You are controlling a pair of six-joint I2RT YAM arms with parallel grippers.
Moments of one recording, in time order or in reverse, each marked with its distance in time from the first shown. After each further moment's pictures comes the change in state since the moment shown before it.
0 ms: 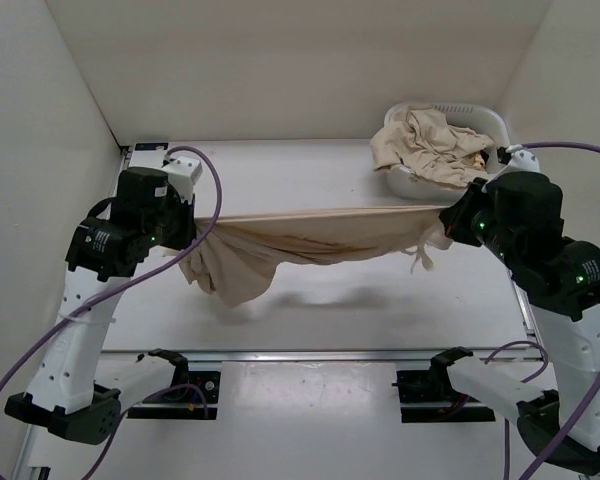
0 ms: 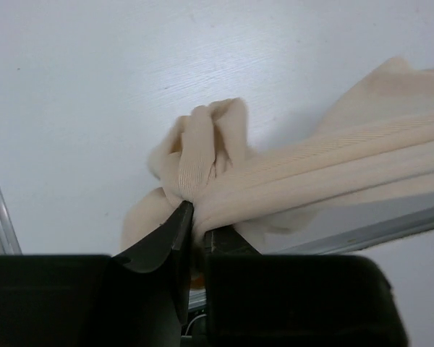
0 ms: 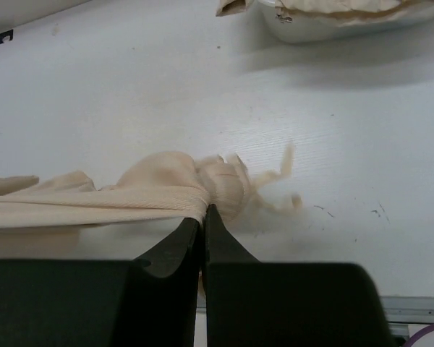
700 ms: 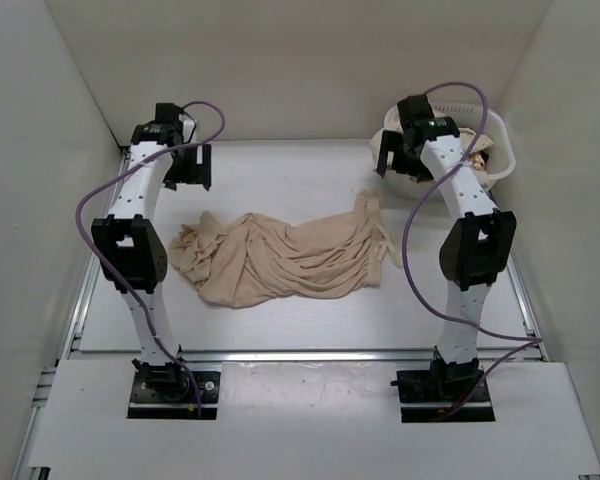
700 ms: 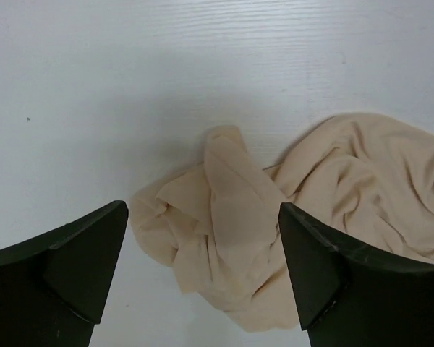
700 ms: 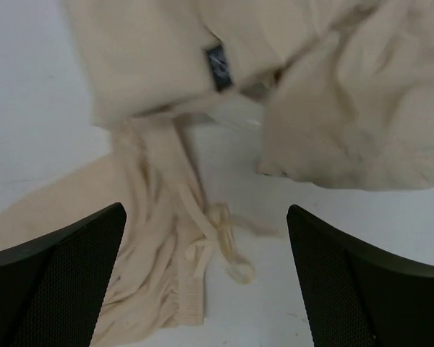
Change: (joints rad) left arm 0.285 0.939 0.508 0.115 0.021 0.008; right arm -0.171 1.081 0.499 0.121 -0.045 -0.203
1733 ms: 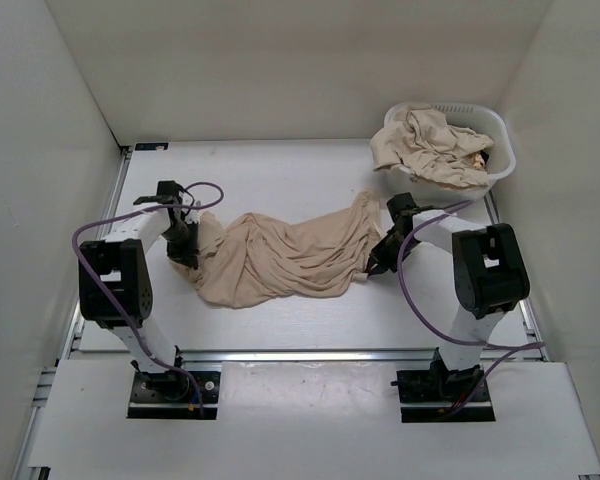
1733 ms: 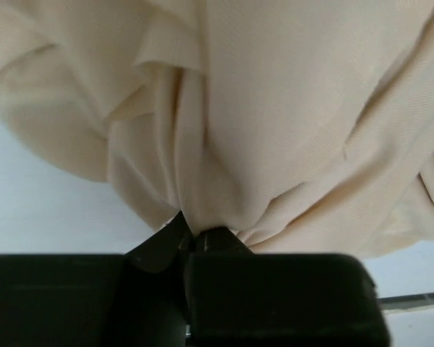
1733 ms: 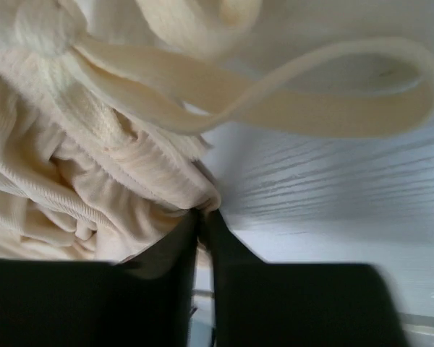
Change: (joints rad) left arm 0.064 -0.306 -0.893 0.261 0.120 -0.002; right arm 0.033 -0.258 -1.072 0.392 -0.411 0.699
